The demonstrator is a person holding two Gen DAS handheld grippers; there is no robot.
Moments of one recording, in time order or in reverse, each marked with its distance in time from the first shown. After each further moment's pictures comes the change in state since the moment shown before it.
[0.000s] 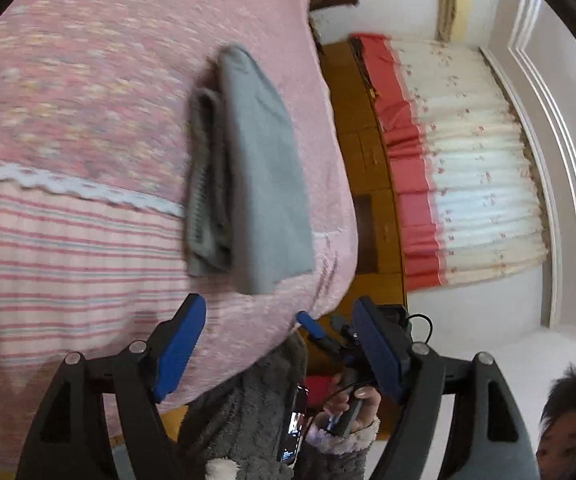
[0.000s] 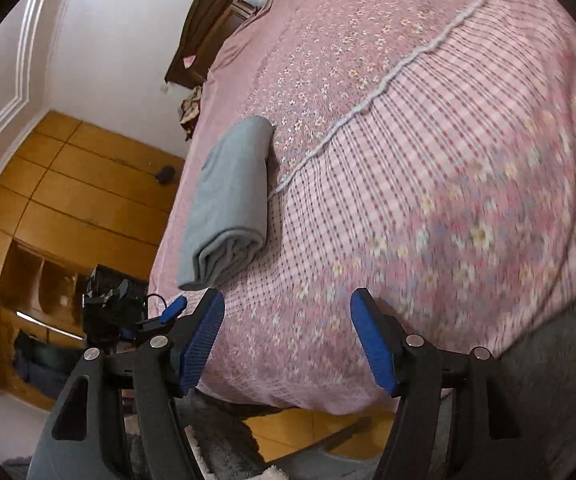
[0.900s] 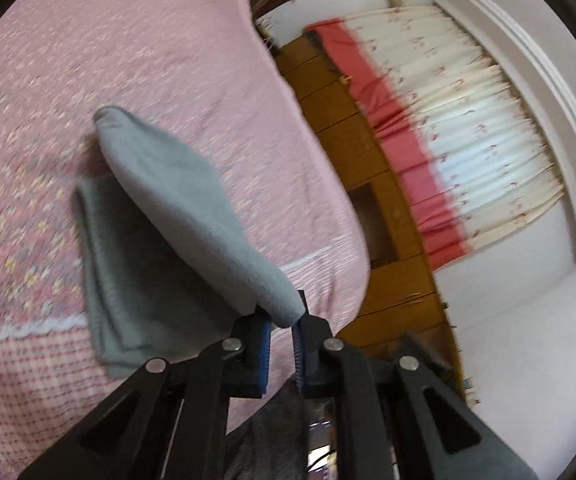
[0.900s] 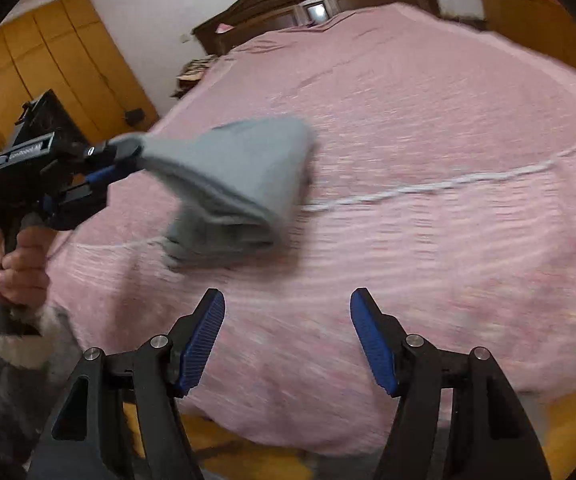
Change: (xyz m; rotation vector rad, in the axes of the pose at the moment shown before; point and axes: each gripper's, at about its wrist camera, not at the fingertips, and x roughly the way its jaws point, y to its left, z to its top) left arm 0.047 -0.098 0.038 0.242 -0.058 0.071; right arm 0.008 0.065 -0.021 -0.459 -0.050 -0.295
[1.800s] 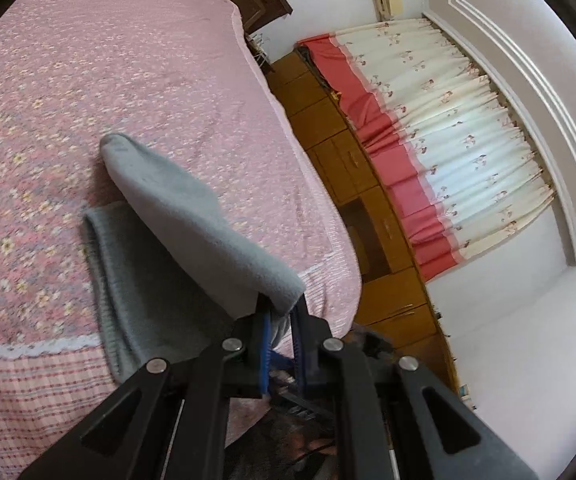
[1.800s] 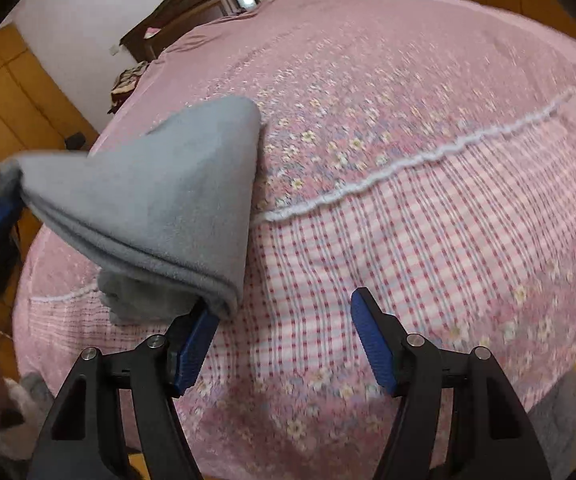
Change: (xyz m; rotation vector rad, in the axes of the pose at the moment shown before) left arm -0.030 0.016 0.003 0.020 -0.053 -0.008; right arm 0.030 -0.017 -0.015 0.207 0.036 -0.181
